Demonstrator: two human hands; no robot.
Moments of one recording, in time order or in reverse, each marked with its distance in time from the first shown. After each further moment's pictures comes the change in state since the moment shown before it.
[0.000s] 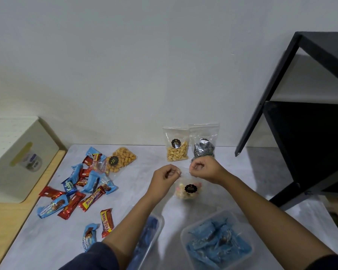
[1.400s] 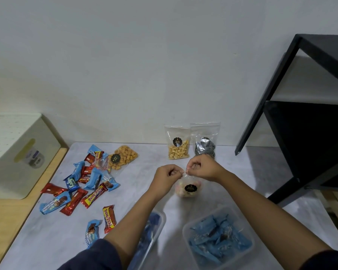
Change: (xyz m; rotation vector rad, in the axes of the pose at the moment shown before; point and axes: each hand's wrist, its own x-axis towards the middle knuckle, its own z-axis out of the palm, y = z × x) left_hand -0.003 0.006 -0.003 0.030 -0.055 -0.069; right_hand -0.006 -0.023 0.009 -0.183 -0.034 0.052
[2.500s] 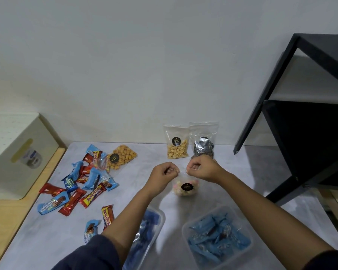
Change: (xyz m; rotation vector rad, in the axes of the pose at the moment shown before) left_hand 0.006 -0.006 -0.011 0.008 -0.041 0.023; right_hand -0.008 -0.005 0.000 -0.098 0.028 0.057
